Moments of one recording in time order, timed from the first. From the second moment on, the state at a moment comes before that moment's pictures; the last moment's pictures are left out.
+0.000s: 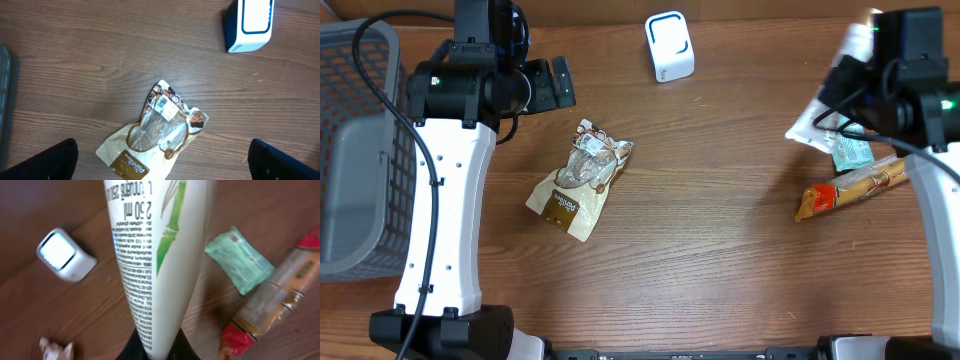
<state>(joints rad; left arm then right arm) -0.08 1.67 1.91 -1.22 0.00 -0.28 0.03 1.53 1.69 -1.09 0.05 0.63</state>
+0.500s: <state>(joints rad) -0.08 1.67 1.91 -1.22 0.00 -0.28 -0.21 1.74 1.28 -0.80 0.05 0.89</state>
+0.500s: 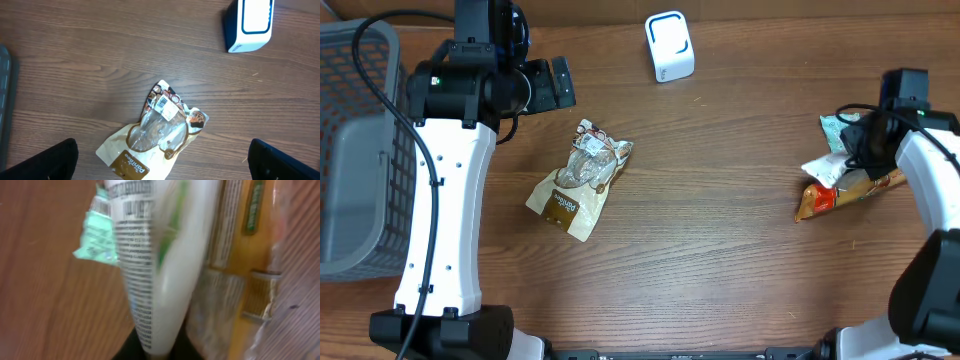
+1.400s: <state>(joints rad) -0.08 1.67 1.91 -1.22 0.00 -0.28 -0.01 1.74 1.49 -0.84 -0.46 0.42</state>
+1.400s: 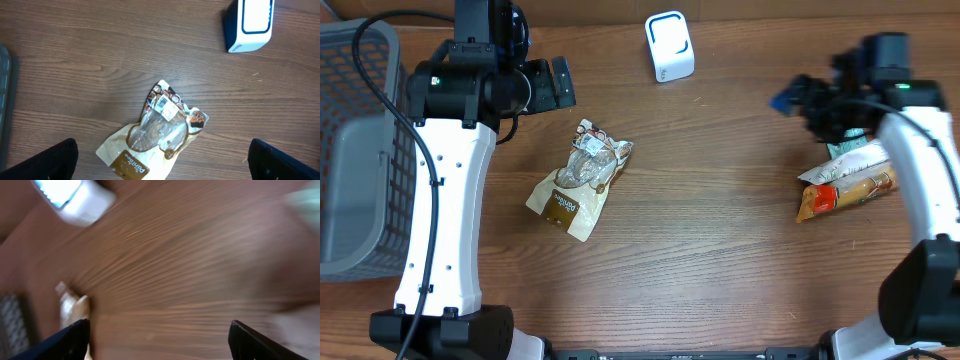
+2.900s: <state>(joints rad) -0.08 1.67 1.91 -1.22 0.00 -0.28 0.76 2.19 1.41 -0.13 -0.29 0.88</state>
